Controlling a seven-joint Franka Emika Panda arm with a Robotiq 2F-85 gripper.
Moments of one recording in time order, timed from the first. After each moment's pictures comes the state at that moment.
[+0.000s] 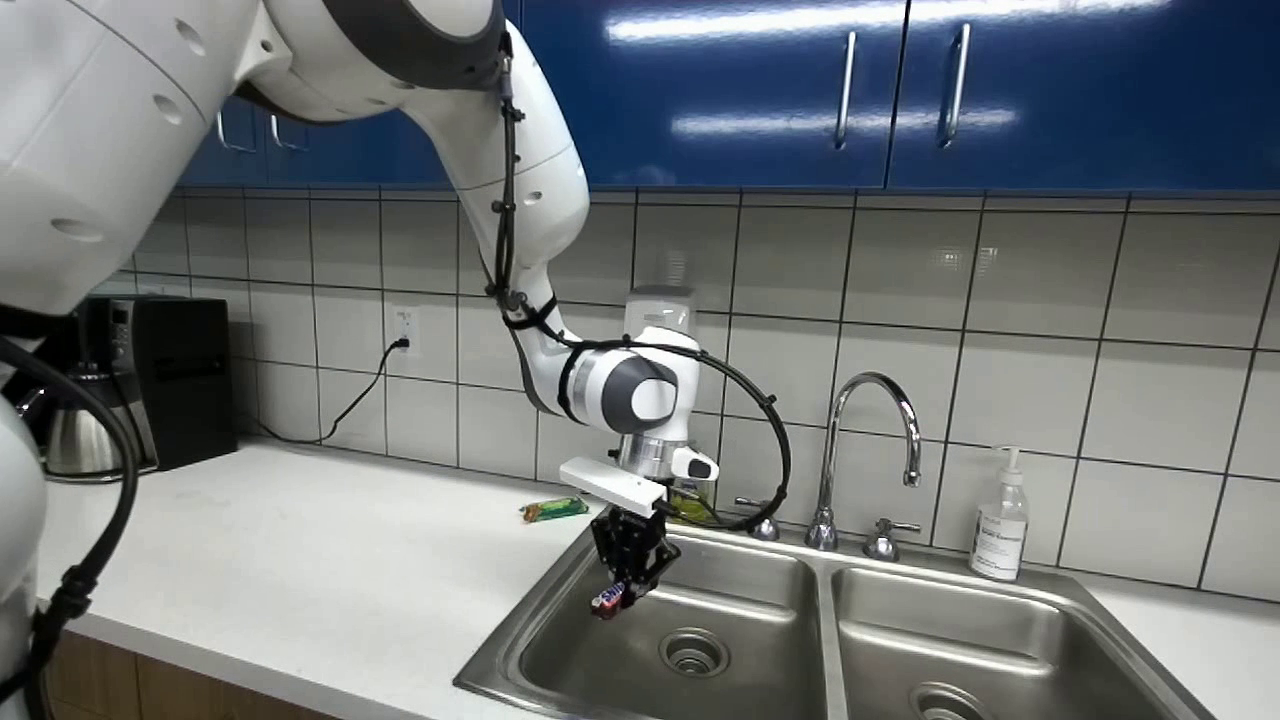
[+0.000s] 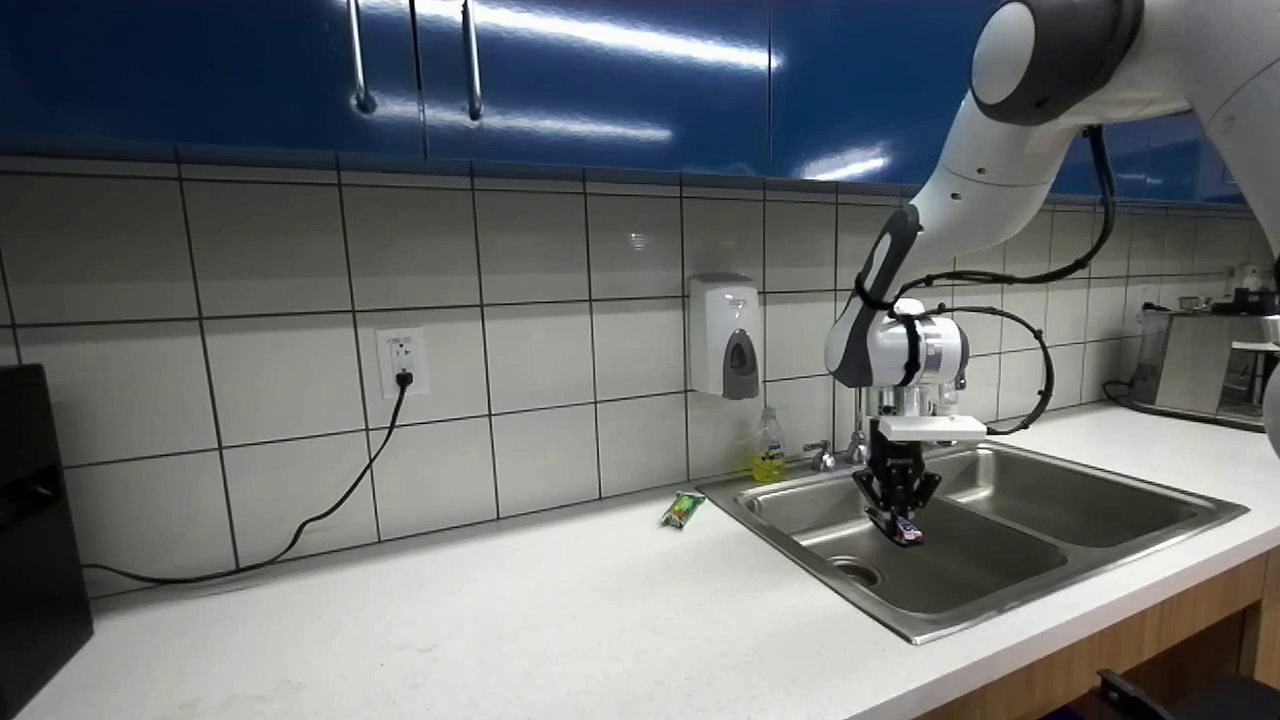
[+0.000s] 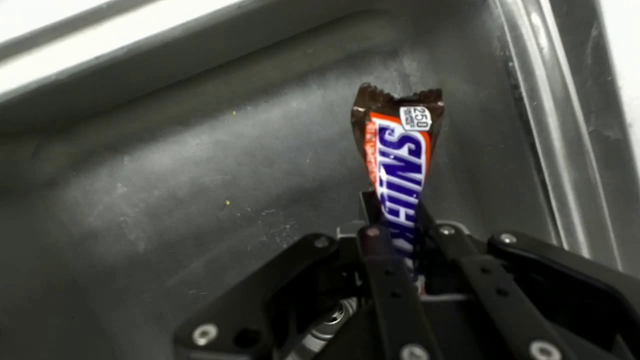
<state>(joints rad) -0.23 0.50 -0.12 -2.07 0.14 2.41 -0.16</state>
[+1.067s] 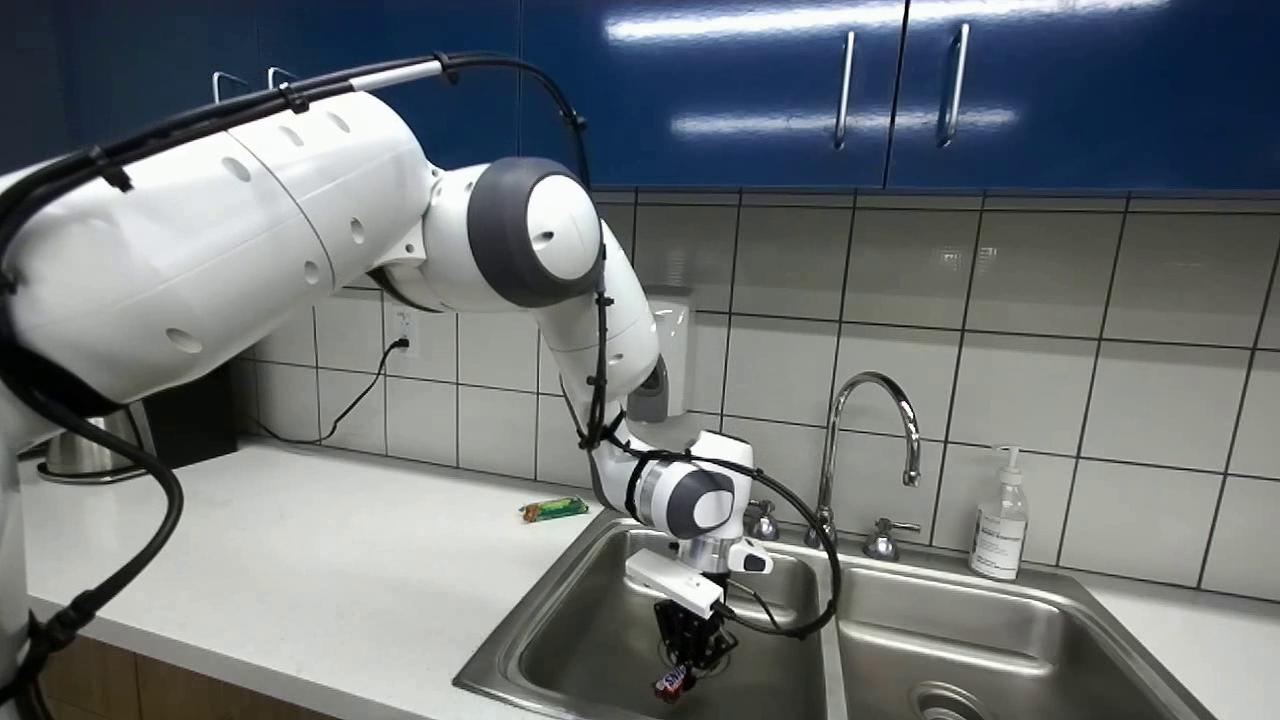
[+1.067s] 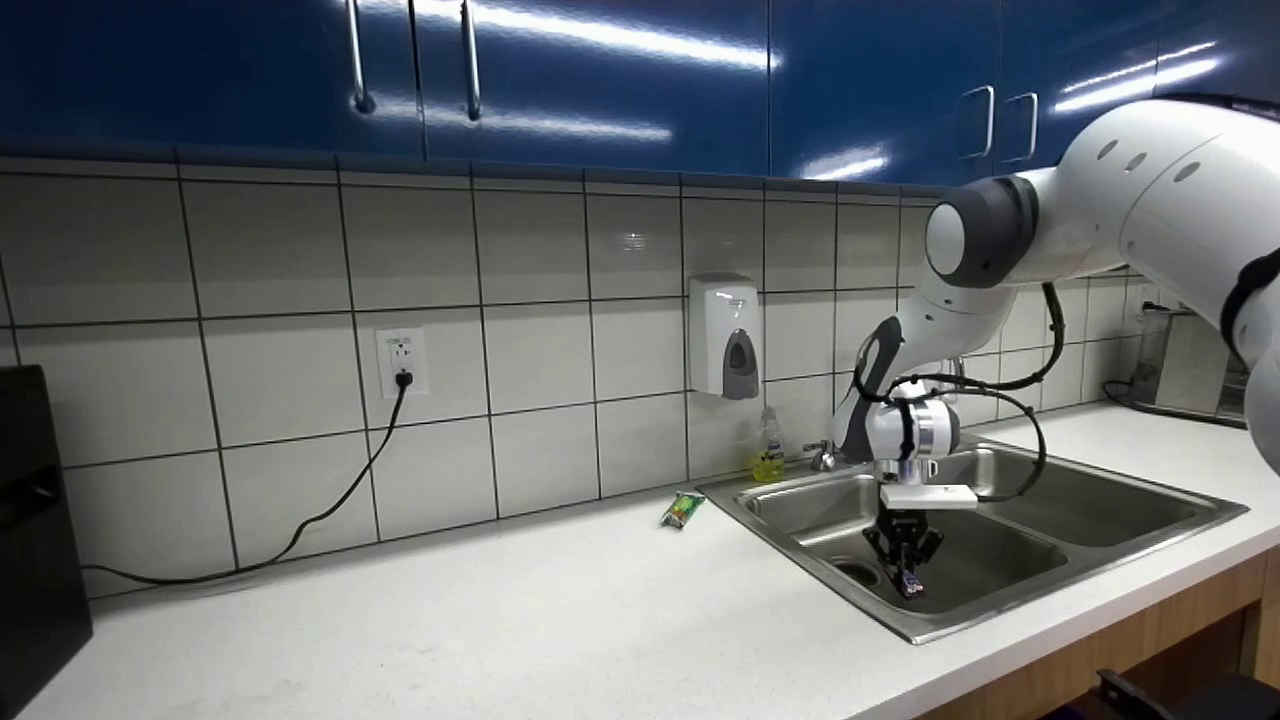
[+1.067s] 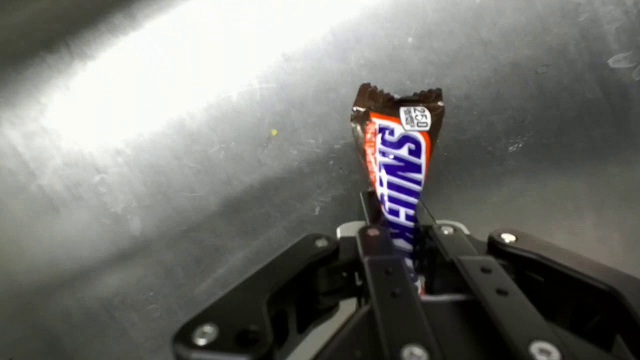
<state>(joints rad) -0.32 0.98 -0.12 -1.61 0.16 2.44 -0.12</state>
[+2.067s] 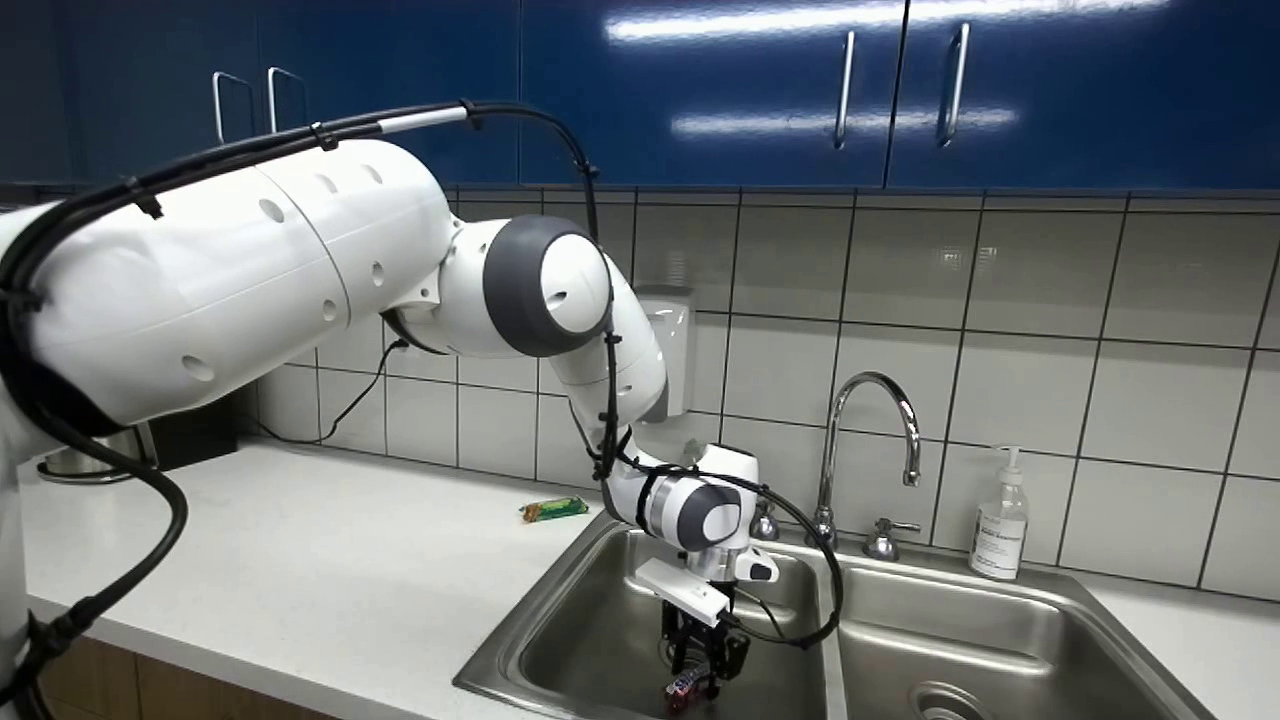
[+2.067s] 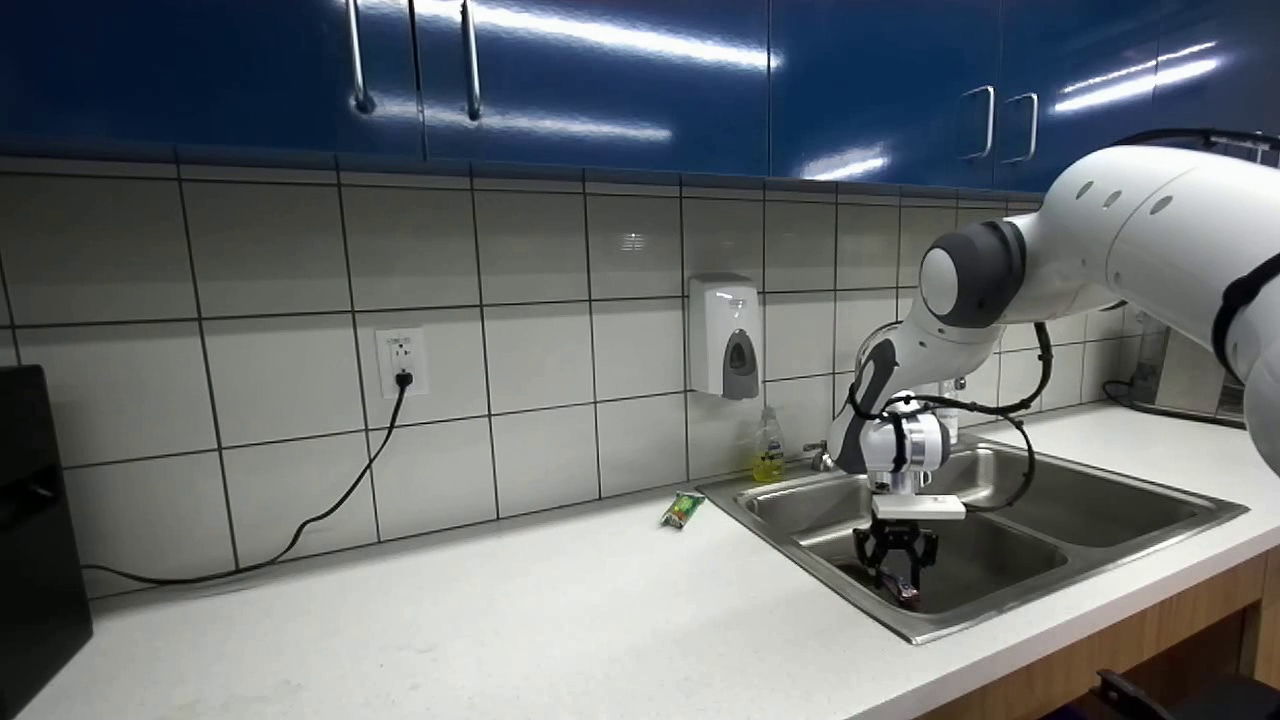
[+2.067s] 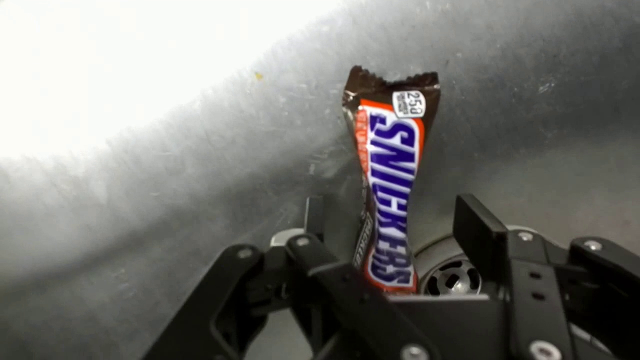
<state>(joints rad) -0.32 1.10 -0.12 -1.45 0.16 2.41 -0.09</state>
